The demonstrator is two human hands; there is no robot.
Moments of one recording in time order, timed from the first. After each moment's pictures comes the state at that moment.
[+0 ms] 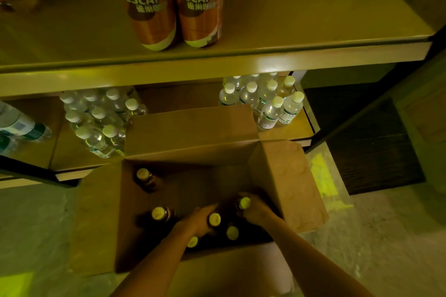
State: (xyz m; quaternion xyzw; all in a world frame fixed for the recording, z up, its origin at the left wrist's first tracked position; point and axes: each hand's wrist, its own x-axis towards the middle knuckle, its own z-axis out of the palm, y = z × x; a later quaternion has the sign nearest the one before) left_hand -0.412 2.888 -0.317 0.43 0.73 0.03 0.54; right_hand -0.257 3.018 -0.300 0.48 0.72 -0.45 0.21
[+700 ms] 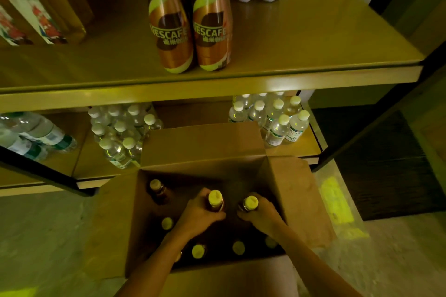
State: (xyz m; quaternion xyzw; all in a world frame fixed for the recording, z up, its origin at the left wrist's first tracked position) left_hand -0.428 2.889 -0.244 0.29 0.80 0.33 0.41; right_hand -0.261 3.021 -0.250 0.47 0.70 -0.54 0.03
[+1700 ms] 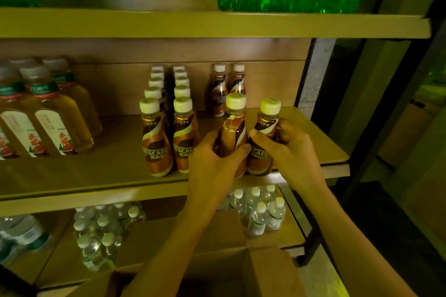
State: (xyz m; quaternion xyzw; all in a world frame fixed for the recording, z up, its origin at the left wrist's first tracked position) left_hand -0.412 3.044 0.088 0.39 0.63 0.66 0.13; right_hand -0.291 3.146 0.105 0.26 0.74 -0.44 -0.44
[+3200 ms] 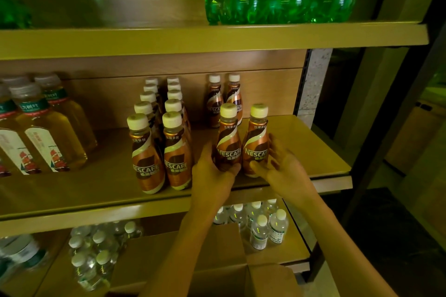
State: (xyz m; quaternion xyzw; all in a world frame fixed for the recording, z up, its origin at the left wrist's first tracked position) left_hand -0.429 3.089 0.059 0.37 0.70 0.60 0.10; right_hand -0.297 3.193 0.062 0.31 0.76 -0.46 -0.34
